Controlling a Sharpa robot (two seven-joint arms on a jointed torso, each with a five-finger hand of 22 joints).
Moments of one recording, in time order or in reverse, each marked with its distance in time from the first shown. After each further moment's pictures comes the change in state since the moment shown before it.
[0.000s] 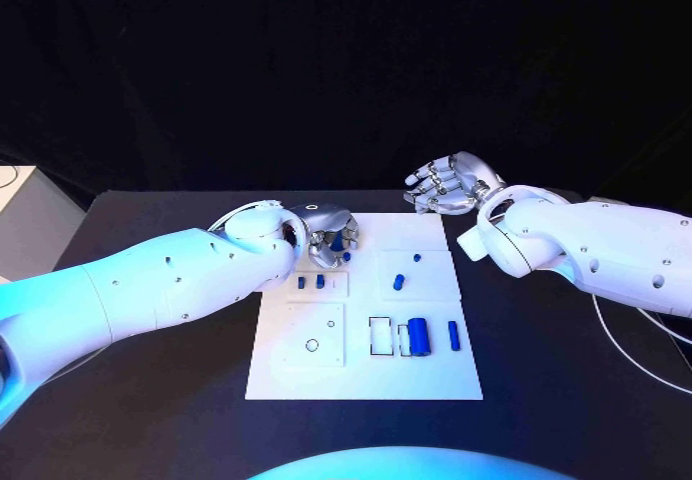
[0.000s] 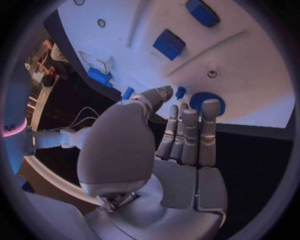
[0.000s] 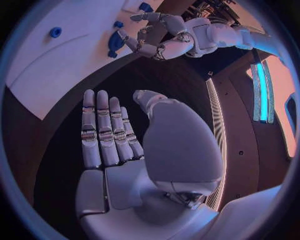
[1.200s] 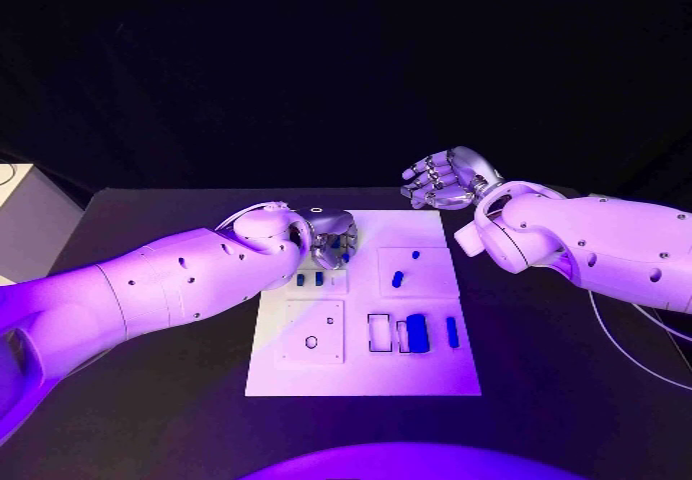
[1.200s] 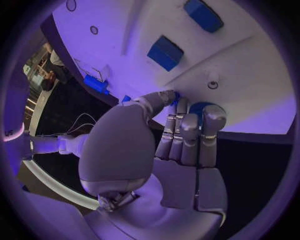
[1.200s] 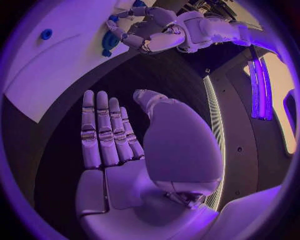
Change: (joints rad) left arm -0.016 0.044 -0.005 -0.054 -0.034 0.035 -0.004; left_hand -0.015 0.041 0.070 -0.029 -0.017 0.110 0.008 -0.044 -0.036 0.186 -0.018 -0.073 -0.084 0.094 -0.008 0.108 0.069 -0.016 0.090 -0.006 0.110 0.135; right arm 0.000 0.004 0.000 0.000 0.031 -0.003 0.029; right_hand -0.005 -0.003 -0.002 -0.004 0.000 0.000 0.000 -0.008 -0.004 0.000 0.007 -0.006 -0.034 -0.003 0.004 -0.017 -0.018 0.000 -0.003 0.004 0.000 -0.032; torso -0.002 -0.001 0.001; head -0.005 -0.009
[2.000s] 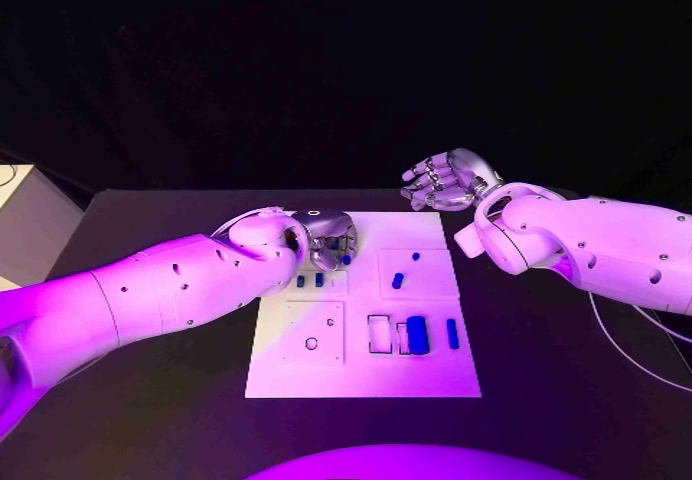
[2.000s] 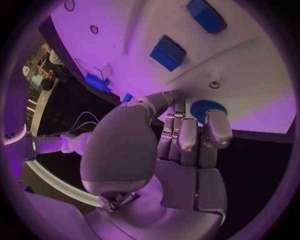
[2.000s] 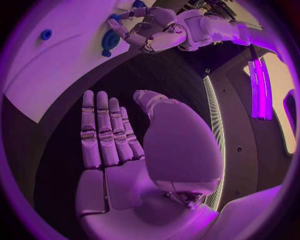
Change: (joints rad) left arm -0.008 -0.031 -0.002 0.039 0.007 -0.063 0.013; left_hand 0.041 0.049 0.018 -0.052 -0.011 0.073 -0.006 -0.006 0.012 0.085 -0.032 0.025 0.025 0.095 -0.024 0.067 0.136 -0.038 0.098 -0.019 0.102 0.136; right arm 0.000 0.001 0.000 -0.001 0.001 0.003 0.001; right_hand -0.004 0.004 0.000 0.000 0.000 0.000 0.000 0.000 -0.001 0.000 0.000 -0.004 -0.005 0.000 0.000 -0.006 -0.002 0.000 -0.004 0.004 0.000 -0.005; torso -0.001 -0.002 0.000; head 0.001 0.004
